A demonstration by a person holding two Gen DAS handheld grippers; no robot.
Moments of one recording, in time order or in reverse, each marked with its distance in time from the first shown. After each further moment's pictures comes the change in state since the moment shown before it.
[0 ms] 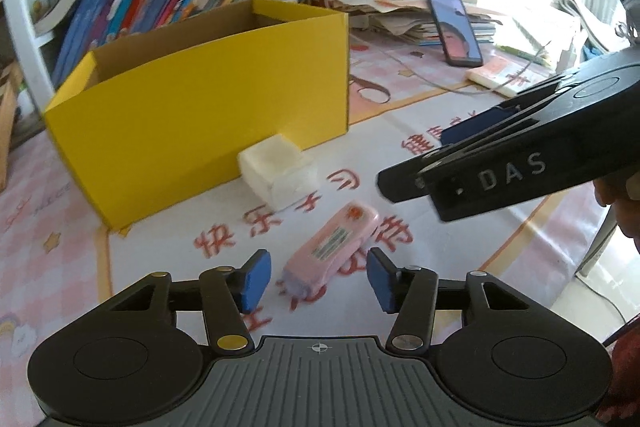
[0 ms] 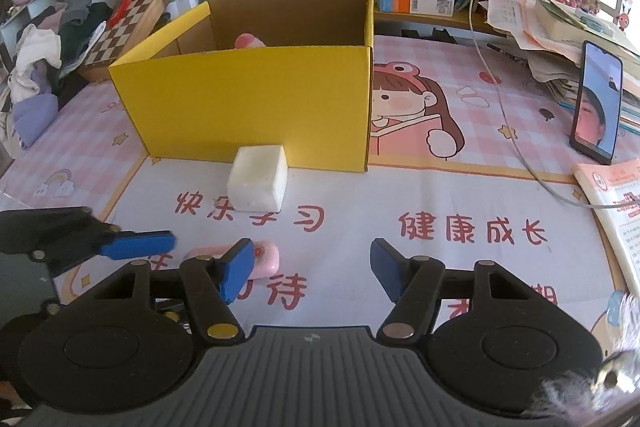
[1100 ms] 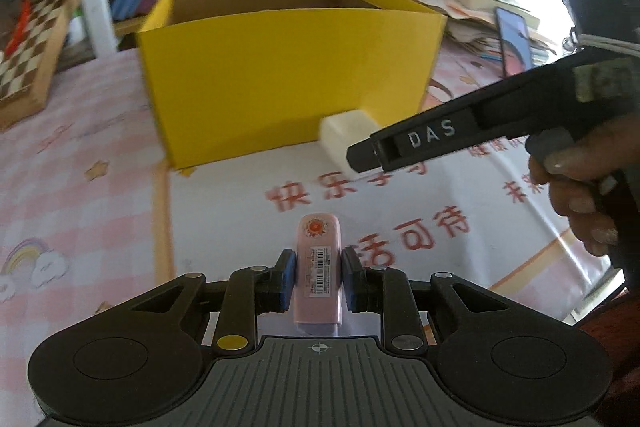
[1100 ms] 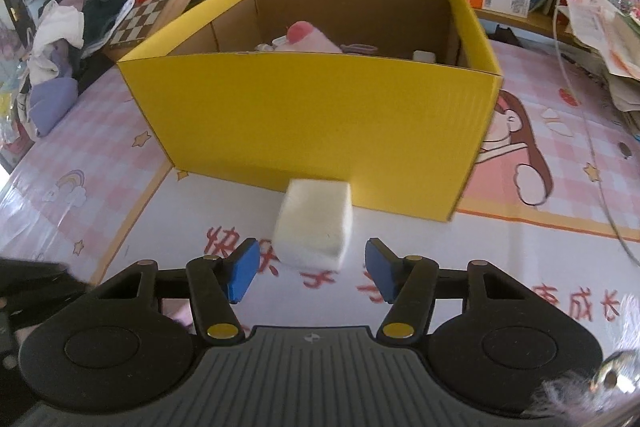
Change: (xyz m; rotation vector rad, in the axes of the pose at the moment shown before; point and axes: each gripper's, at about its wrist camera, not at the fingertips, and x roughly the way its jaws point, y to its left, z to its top) left arm -0.024 0.051 -0.022 -0.247 0.062 0.071; right arm 0.068 0.031 0.045 -0.062 0.076 0.109
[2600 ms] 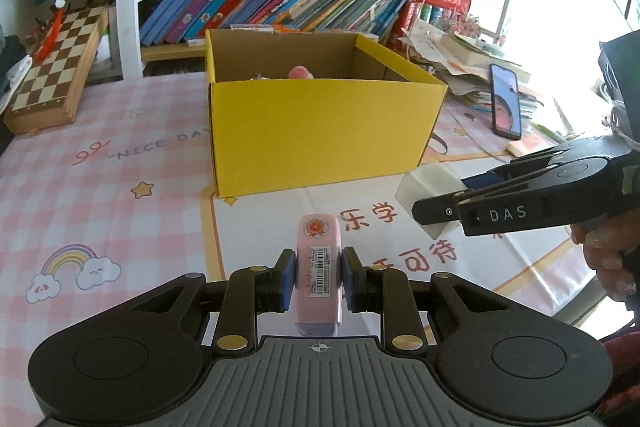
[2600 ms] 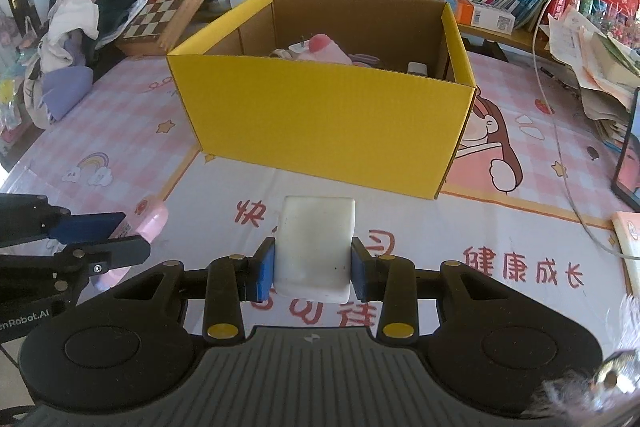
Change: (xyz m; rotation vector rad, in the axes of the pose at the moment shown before) left arm -0.050 0.025 0.002 -0.032 -0.118 -0.060; right arm -0.057 0.030 -0.024 -0.039 -0.019 -0.058
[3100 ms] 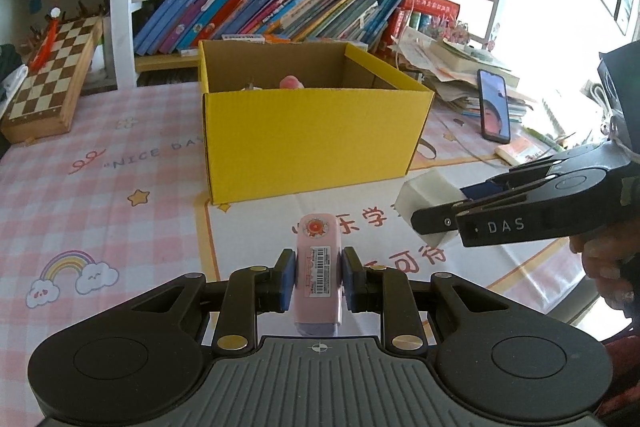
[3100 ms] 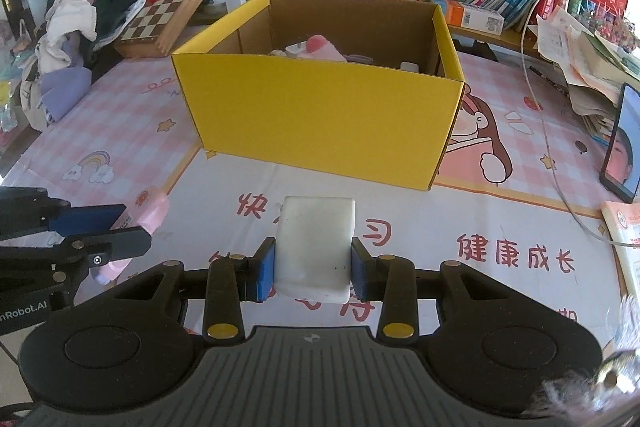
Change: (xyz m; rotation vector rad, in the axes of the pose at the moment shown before) left arm -0.007 -0.001 -0.002 0.008 -0.031 -0.018; right arm -0.009 0.006 -0.008 0.006 -0.009 -0.020
